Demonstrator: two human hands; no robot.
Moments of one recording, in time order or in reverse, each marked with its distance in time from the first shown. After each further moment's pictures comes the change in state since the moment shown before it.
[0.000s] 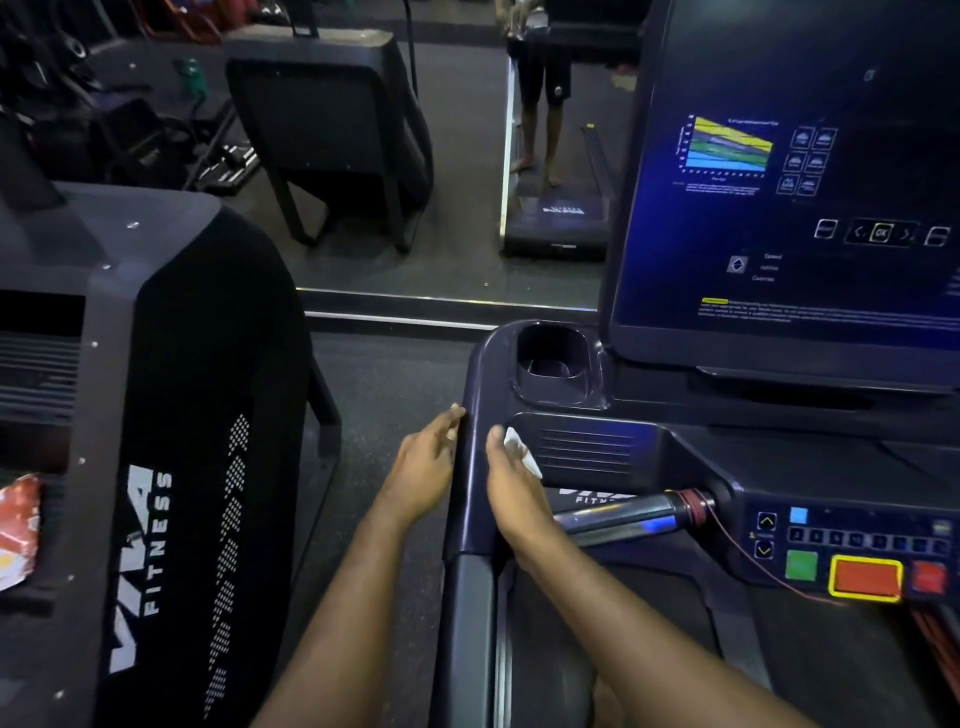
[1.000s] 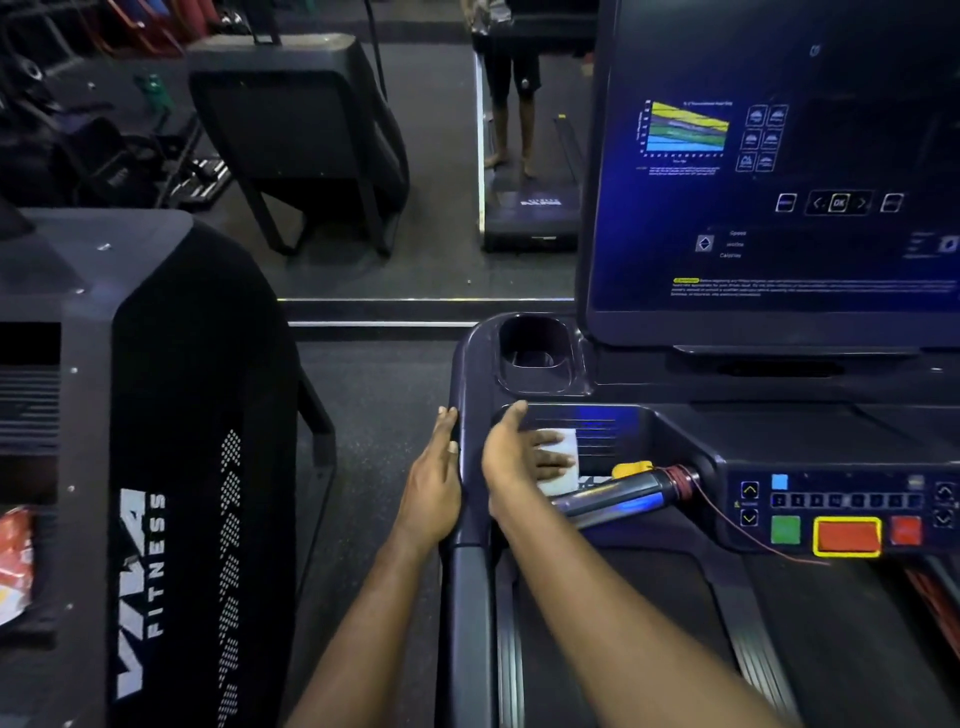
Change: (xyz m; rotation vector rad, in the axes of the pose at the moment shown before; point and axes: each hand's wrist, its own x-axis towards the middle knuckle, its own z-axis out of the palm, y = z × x) left_hand -0.022 -0.009 0.033 -0.019 0.050 0.069; right_hand 0.038 -0.026 0.003 0.318 0.347 0.406
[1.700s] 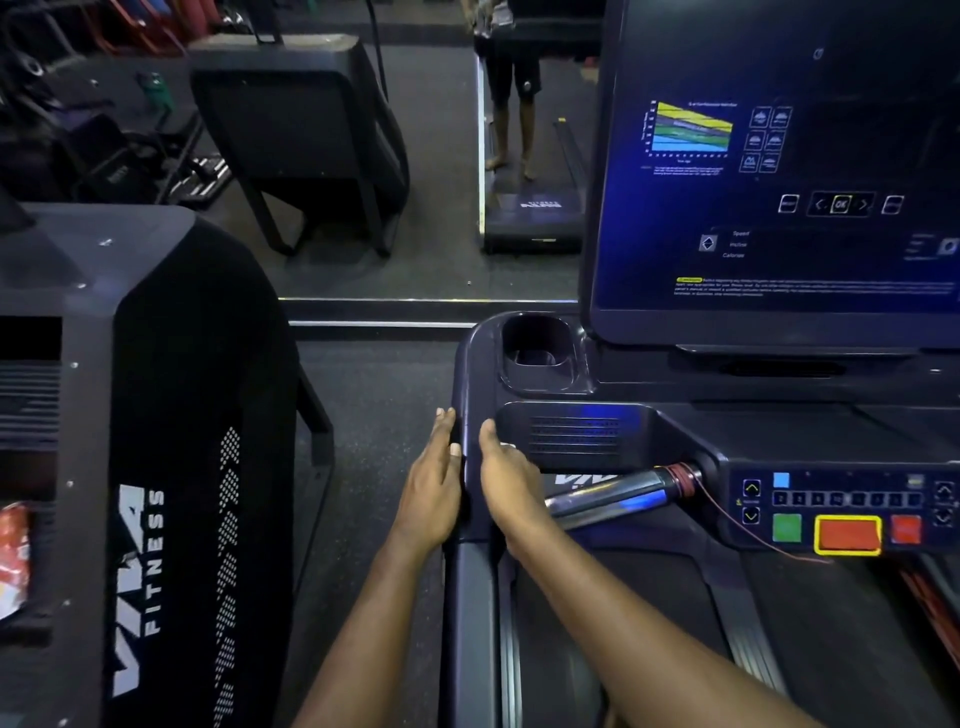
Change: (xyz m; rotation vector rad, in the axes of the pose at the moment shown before) left_hand -0.009 0.001 -0.005 -0.045 -0.037 -0.027; right_hand -0.026 0.035 -0.024 -0.307 -0.192 -0.333
